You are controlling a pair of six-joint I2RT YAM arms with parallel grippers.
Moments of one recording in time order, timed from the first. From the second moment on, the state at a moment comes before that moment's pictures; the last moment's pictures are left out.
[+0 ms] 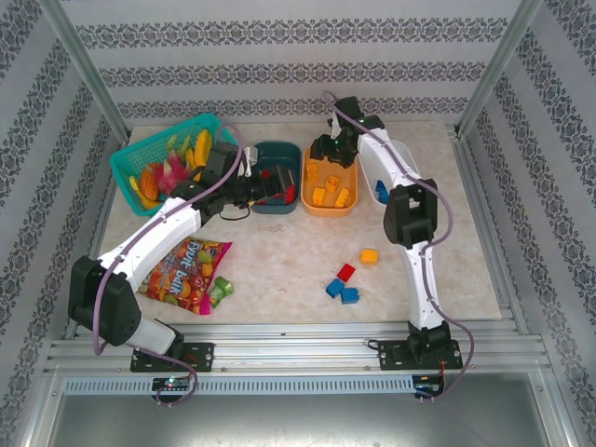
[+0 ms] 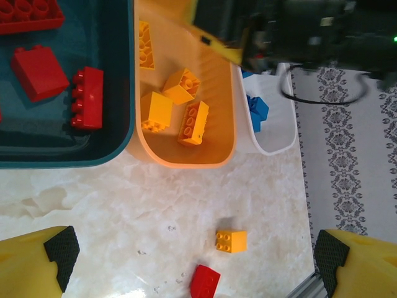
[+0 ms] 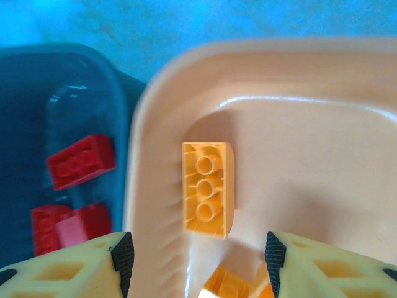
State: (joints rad) left arm -0.43 1.48 1.25 -0.43 0.33 -0.75; right arm 0.27 2.38 2.29 -0.95 -0.29 0.40
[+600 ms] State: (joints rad) left arm -0.55 1.48 1.30 -0.63 0.34 -0.52; right arm 0.39 1.43 1.43 -0.88 -0.16 0.57
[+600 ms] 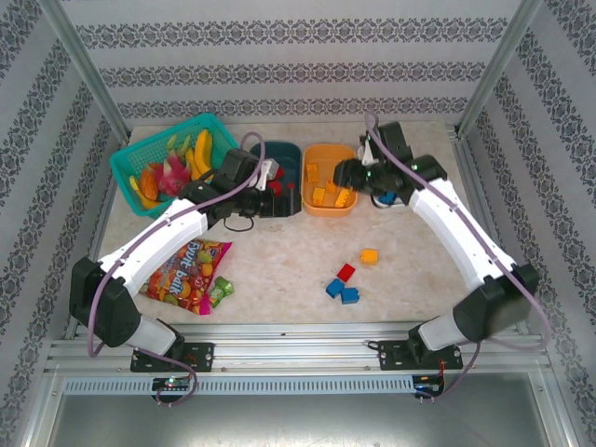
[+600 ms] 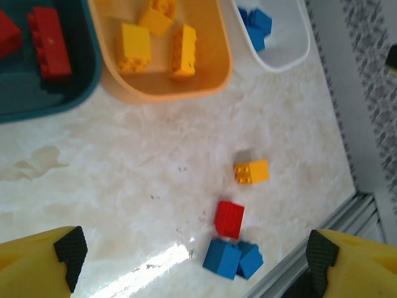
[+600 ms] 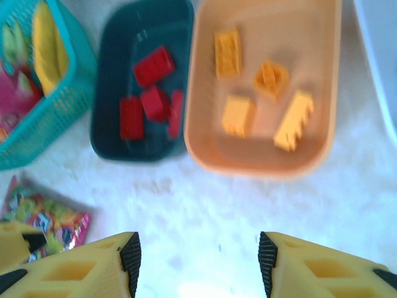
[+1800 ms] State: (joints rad) left arm -1.04 2.27 1.85 -0.92 0.00 -0.41; right arm 0.40 0.65 0.96 -1.37 -0.30 1.00
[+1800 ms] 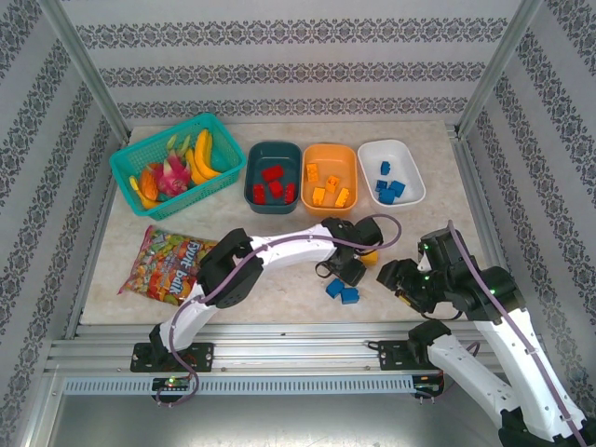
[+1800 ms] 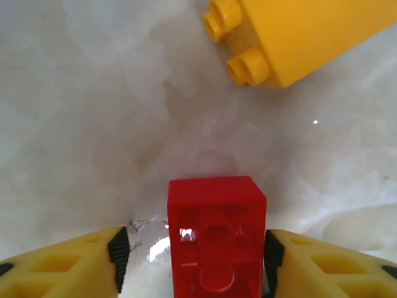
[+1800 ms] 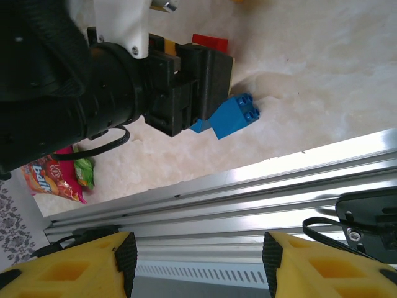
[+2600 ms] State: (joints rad) left arm -0.80 2.11 1.89 -0.97 -0.10 -0.45; right arm 0.40 0.74 0.96 -1.15 -0.39 0.93
